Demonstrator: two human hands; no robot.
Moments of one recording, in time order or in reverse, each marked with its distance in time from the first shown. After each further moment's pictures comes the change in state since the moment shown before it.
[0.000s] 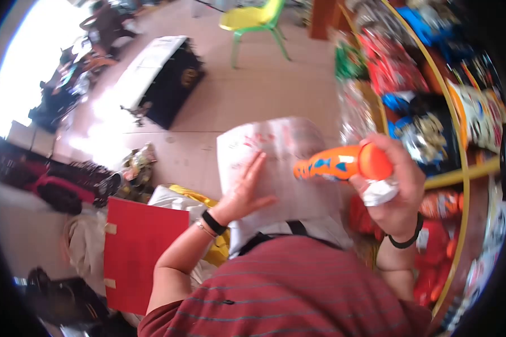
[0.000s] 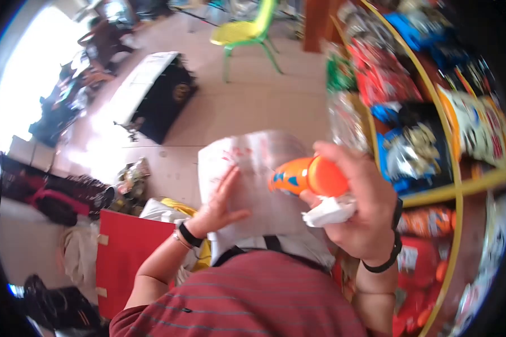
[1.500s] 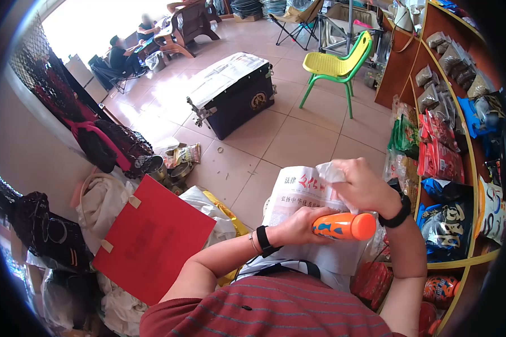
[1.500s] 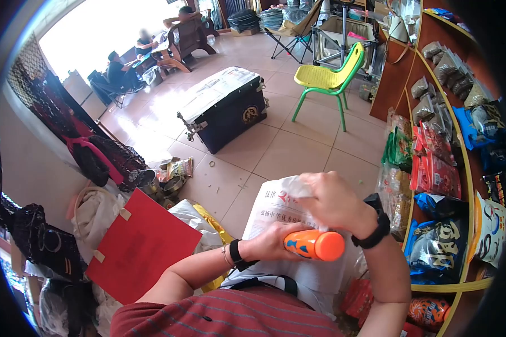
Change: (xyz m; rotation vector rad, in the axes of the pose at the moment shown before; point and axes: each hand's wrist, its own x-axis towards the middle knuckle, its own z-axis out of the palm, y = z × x) left_hand 0.048 0.052 0.013 -0.406 0.044 -0.003; right_hand 0.111 0.049 0.107 0.247 -0.710 -0.069
